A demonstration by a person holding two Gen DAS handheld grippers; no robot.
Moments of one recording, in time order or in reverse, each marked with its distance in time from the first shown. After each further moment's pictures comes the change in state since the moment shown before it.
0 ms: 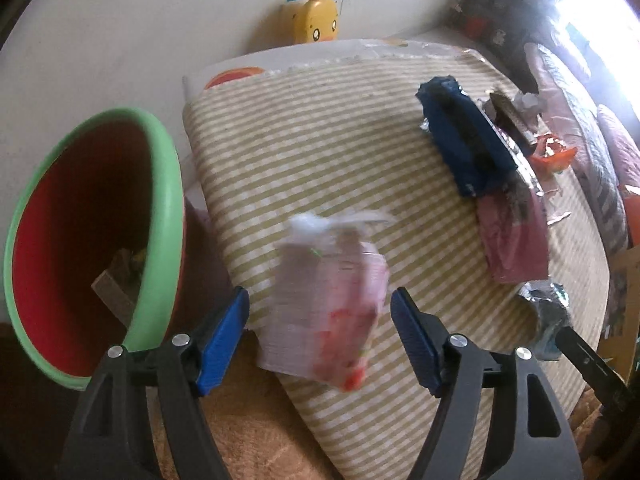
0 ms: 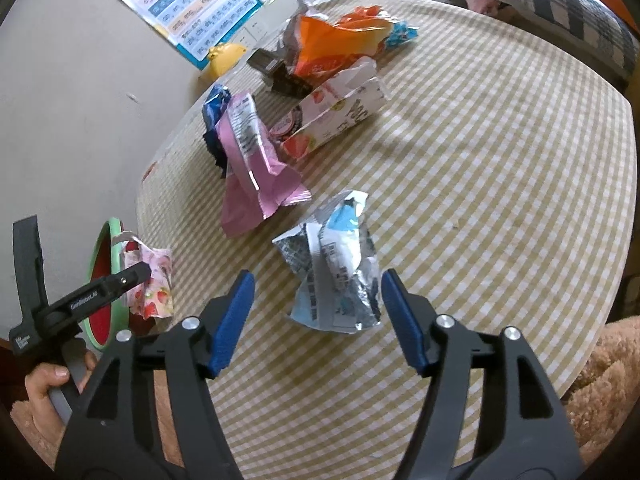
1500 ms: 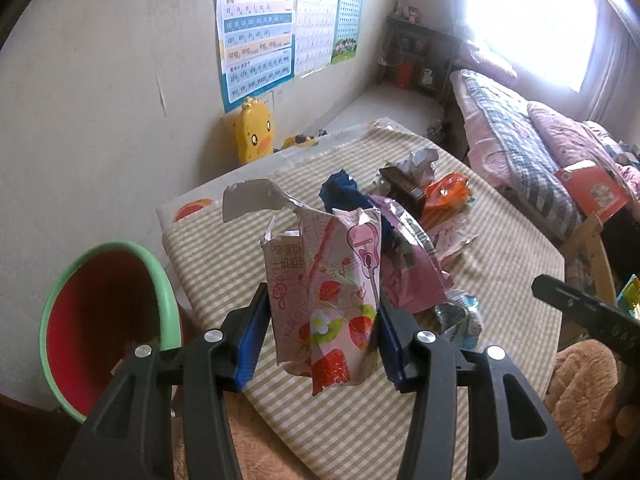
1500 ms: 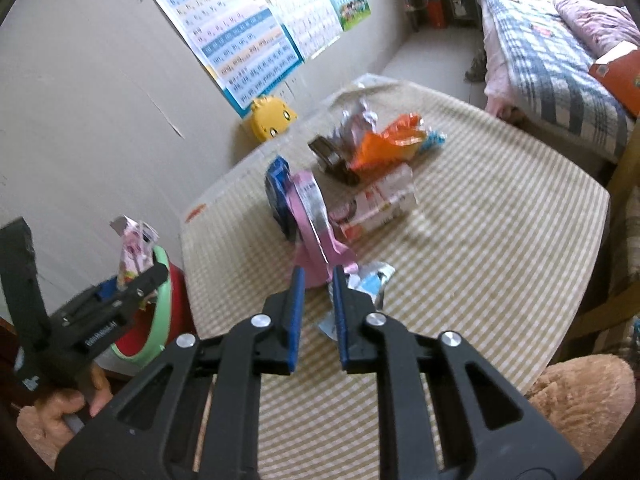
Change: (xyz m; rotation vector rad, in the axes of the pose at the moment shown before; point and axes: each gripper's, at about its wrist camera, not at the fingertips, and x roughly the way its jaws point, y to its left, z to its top) left arm -0.104 -0.049 -0.007 0.220 -0.324 -0.081; right arm -0.088 0.045 0.019 -0.107 -0.212 0.026
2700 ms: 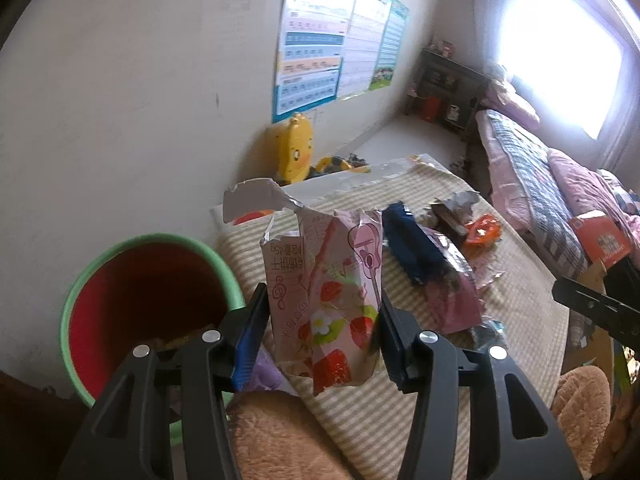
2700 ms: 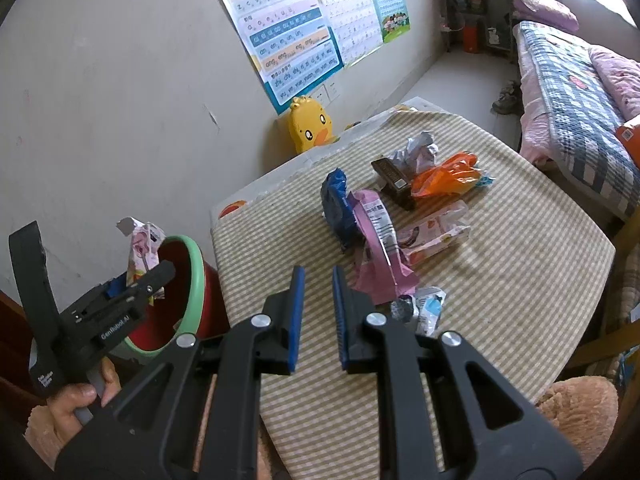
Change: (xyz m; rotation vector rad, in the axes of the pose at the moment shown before) left arm -0.024 0.079 -0.009 -0.137 -0.077 0.033; right arm 0.006 0.085 0.011 -0.147 0.022 -0.012
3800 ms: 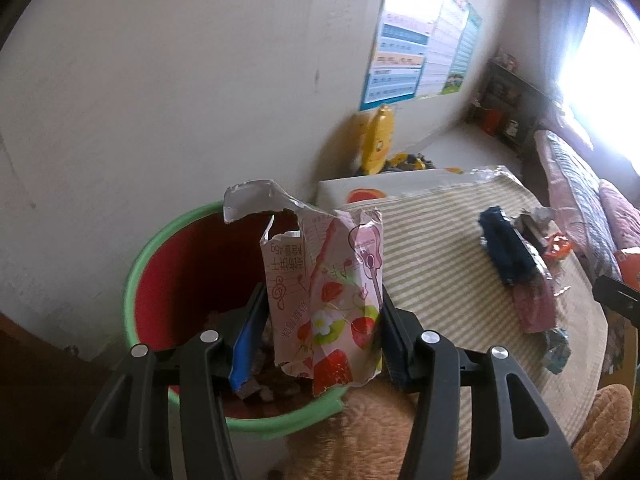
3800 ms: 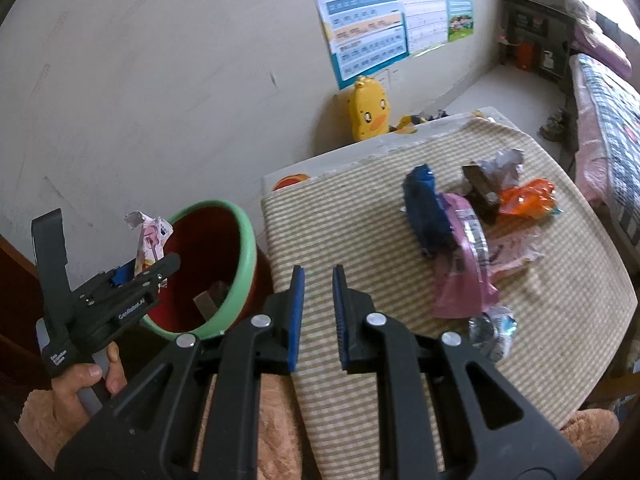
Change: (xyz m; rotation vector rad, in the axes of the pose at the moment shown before) left arm 0.002 0.102 -0.022 -0.151 0.030 0.159; right arm 0.043 0.092 0.001 -0.193 0.085 0.064
